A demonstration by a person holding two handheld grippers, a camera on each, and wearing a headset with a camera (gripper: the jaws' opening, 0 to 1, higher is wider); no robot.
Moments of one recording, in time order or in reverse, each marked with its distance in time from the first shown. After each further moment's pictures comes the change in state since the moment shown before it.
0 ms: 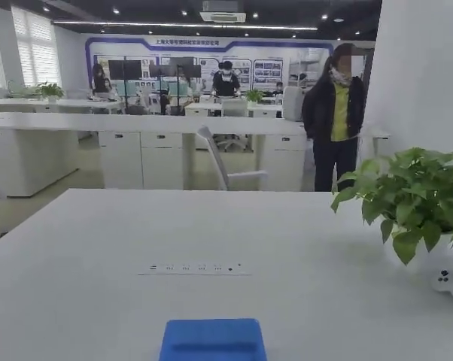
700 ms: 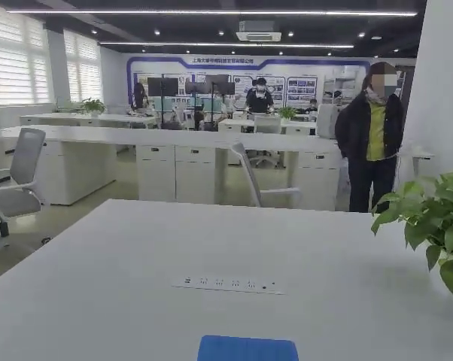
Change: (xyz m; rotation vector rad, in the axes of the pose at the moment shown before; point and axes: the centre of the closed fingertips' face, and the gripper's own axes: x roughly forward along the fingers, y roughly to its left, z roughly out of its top) left arm -0.106 0.016 0.009 -0.367 -0.307 0.284; right arm 0.001 -0.033 0.004 0.008 -0.003 -0.149
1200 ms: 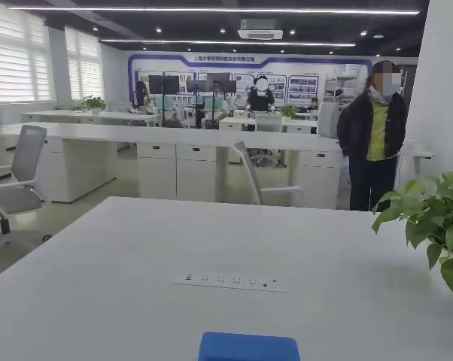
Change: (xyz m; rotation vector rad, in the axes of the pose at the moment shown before) left arm -0.001 -0.004 -0.001 -0.013 -0.007 0.014; right arm 0.002 -0.005 -0.001 0.020 -0.008 -0.038
